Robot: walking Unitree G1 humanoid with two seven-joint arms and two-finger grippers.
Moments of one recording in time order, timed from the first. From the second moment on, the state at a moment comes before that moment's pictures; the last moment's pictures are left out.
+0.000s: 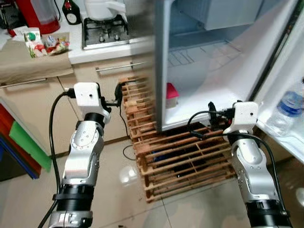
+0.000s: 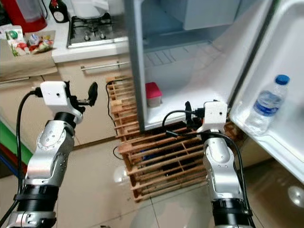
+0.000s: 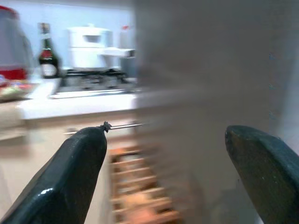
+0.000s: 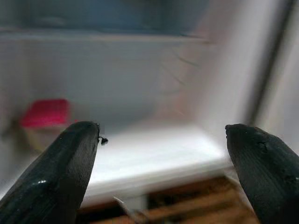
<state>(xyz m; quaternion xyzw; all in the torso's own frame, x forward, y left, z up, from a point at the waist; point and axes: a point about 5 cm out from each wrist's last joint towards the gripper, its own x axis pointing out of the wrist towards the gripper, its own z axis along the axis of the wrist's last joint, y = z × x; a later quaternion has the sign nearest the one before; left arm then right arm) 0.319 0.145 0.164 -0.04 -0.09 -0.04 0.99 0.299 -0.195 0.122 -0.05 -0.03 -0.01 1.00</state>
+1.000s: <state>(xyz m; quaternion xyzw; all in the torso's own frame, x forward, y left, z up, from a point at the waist) 0.321 0.155 0.162 -0.03 -0.07 -0.04 1.00 0.290 -0.308 0.129 -0.11 0.00 -0.23 0.97</state>
